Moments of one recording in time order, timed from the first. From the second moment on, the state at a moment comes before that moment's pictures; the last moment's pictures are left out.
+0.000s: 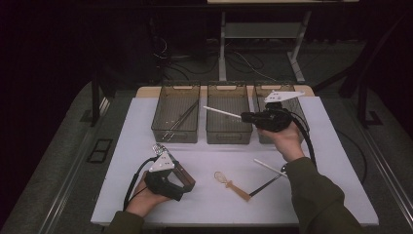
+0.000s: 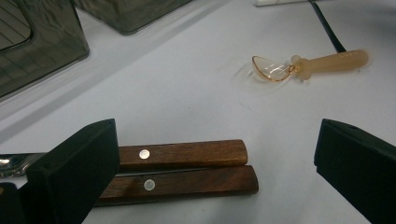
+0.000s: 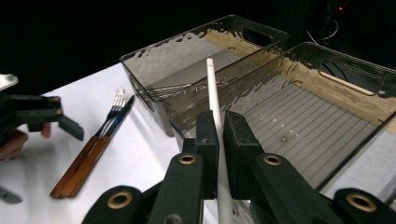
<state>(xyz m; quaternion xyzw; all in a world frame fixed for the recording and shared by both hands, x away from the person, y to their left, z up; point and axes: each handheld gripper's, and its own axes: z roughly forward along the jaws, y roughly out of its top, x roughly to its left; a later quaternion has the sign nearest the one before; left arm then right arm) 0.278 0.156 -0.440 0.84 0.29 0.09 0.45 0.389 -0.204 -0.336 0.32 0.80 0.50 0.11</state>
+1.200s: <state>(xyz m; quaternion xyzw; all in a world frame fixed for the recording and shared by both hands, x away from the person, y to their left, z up) 0.277 0.155 -0.441 0.84 0.29 0.08 0.45 0.471 -0.061 -0.344 0.34 0.83 0.42 0.11</state>
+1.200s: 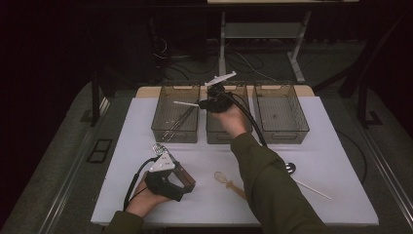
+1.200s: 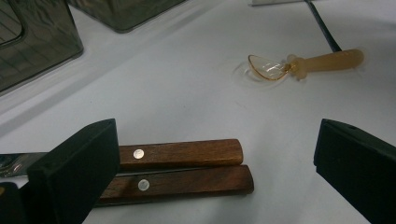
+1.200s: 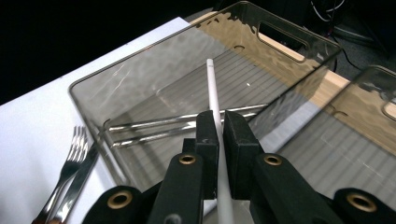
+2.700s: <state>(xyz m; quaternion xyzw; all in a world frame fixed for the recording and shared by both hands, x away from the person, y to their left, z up) 0.276 0.160 -0.438 0.84 0.28 0.09 0.46 0.469 -0.044 -0.345 0.31 0.85 0.43 0.06</state>
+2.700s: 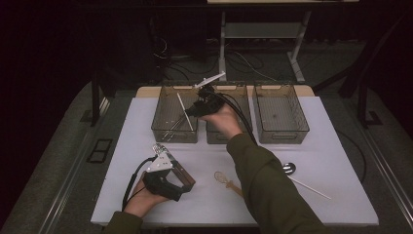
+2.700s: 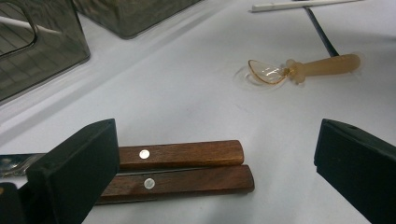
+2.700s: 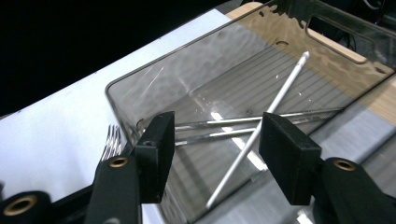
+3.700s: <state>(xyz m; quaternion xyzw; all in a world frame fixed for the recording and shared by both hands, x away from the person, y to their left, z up) 0.276 0.160 -0.439 0.84 0.29 0.09 0.45 0.395 -0.158 -0.352 0.30 0.83 0.47 0.08</state>
